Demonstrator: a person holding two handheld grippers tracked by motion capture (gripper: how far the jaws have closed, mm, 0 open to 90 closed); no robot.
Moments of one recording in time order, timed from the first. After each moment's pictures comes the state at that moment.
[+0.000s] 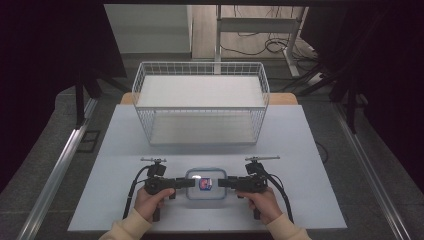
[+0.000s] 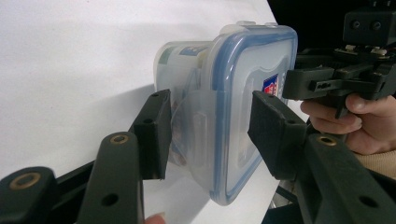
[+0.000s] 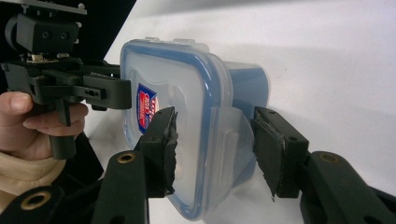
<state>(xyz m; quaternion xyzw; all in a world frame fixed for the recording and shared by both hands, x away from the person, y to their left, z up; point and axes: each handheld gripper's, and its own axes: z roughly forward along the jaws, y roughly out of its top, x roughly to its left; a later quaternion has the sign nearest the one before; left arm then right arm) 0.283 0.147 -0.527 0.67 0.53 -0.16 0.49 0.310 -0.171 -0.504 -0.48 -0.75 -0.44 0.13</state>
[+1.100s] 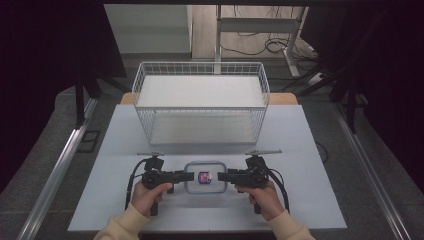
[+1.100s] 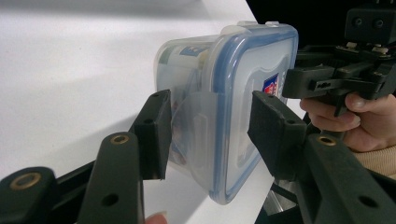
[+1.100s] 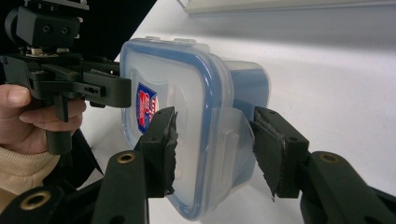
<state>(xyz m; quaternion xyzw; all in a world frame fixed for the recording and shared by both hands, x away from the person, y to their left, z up) 0.288 0.151 -0.501 0.68 0.50 -0.14 0.51 0.312 -0.166 -0.477 -0.45 -0.76 -0.46 0.09</state>
